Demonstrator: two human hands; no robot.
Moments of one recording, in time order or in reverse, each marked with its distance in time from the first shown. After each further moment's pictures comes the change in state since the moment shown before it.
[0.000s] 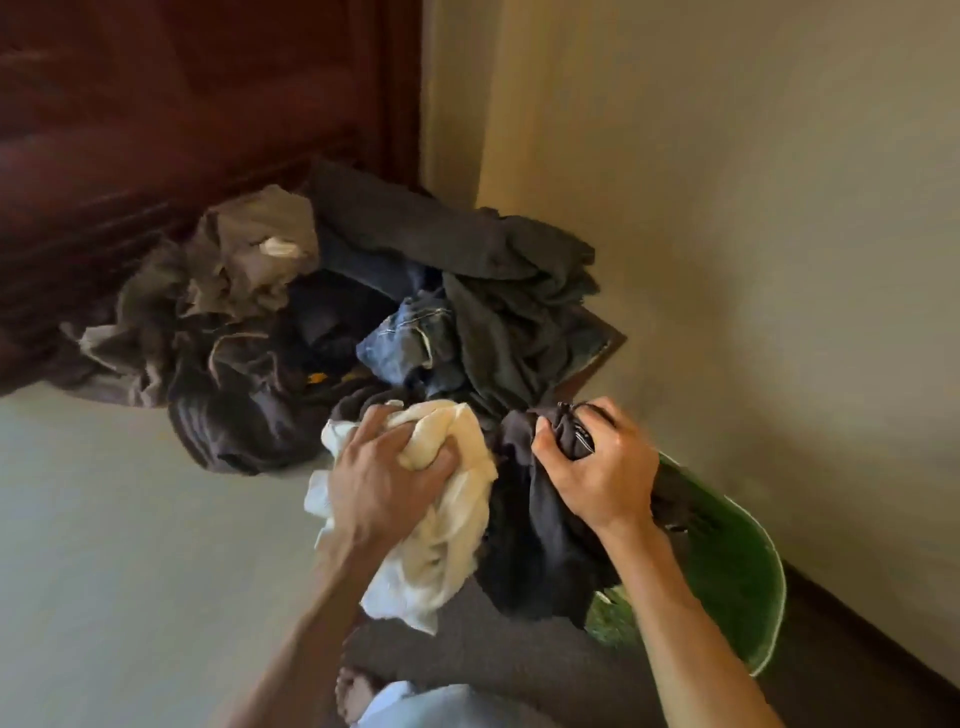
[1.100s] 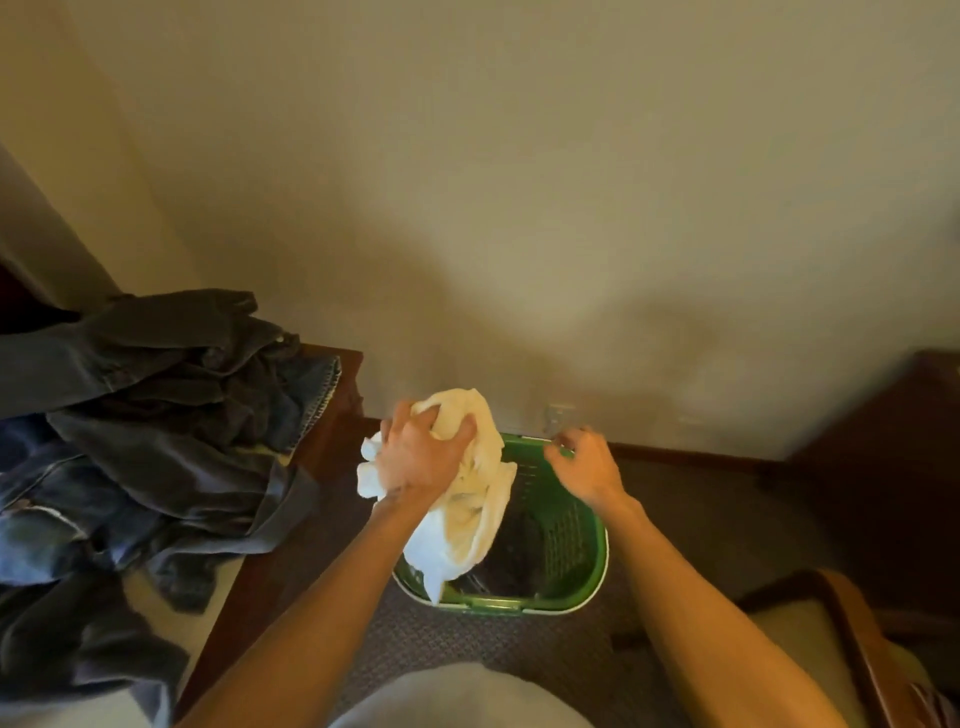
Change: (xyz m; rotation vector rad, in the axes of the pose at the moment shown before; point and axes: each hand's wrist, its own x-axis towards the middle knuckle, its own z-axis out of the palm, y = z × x) left_hand -0.007 0.269 0.277 -0.011 -0.459 0.283; right_hand -0.076 0.344 -0.137 -0.060 -0.383 0.961
